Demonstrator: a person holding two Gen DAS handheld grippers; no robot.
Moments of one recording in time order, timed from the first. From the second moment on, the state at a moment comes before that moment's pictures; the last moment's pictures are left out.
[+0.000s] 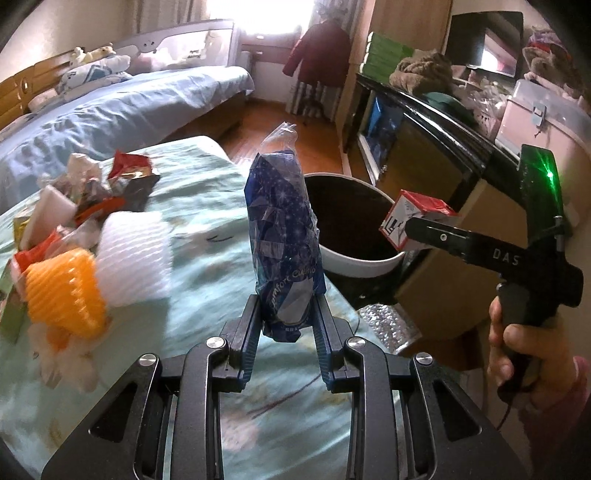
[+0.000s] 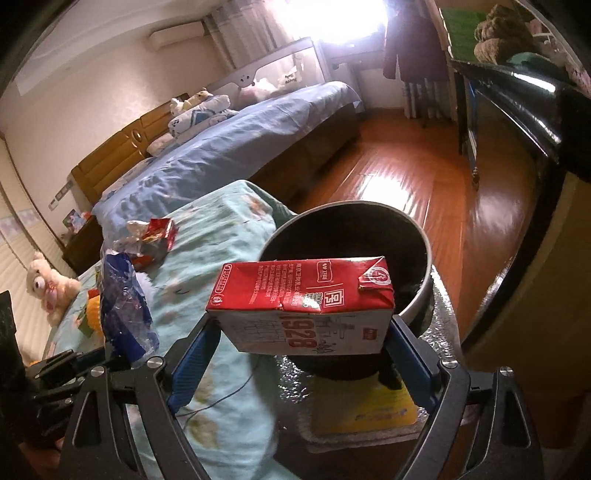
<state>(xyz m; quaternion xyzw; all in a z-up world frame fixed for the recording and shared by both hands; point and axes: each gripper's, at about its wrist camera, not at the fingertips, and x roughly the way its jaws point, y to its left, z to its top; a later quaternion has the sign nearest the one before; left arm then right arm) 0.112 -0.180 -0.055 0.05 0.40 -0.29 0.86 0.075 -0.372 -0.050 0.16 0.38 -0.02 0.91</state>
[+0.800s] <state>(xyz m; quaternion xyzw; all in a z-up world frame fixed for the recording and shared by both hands) 0.175 -0.269 -0.074 0.07 0.45 -0.32 0.83 0.123 -0.423 -0.075 0.19 0.41 -0.03 0.89</state>
